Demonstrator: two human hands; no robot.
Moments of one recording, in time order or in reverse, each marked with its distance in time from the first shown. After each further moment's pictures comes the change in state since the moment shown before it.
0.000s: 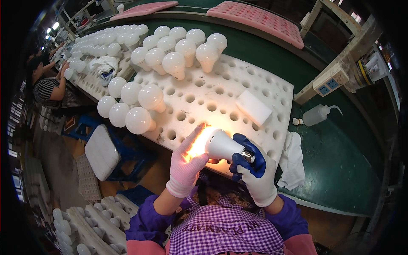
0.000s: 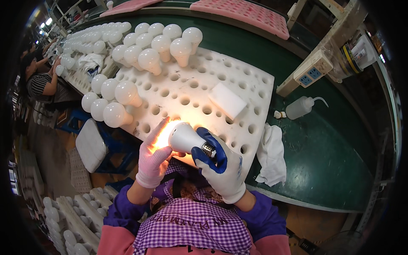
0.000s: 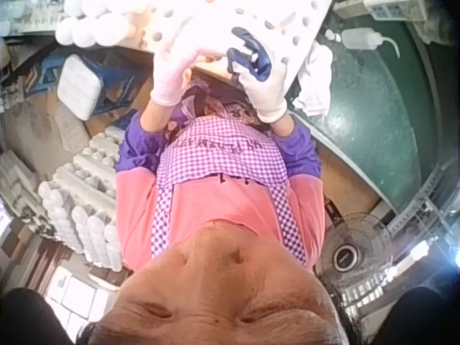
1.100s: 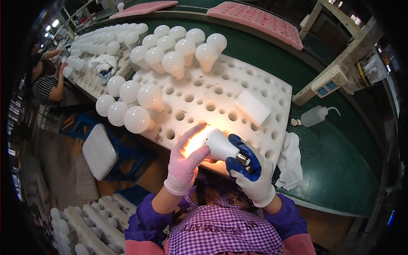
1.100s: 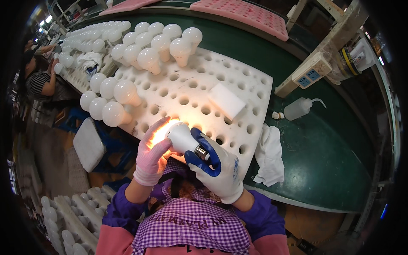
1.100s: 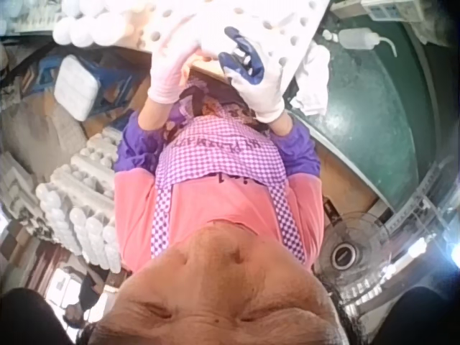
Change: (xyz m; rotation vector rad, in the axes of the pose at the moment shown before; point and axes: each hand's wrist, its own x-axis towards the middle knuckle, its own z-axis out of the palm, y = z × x) left_hand 0.007 0.000 -0.003 -0.009 0.025 -0.048; right_hand 0.005 -0.005 -0.002 -0.295 -0.018 -0.208
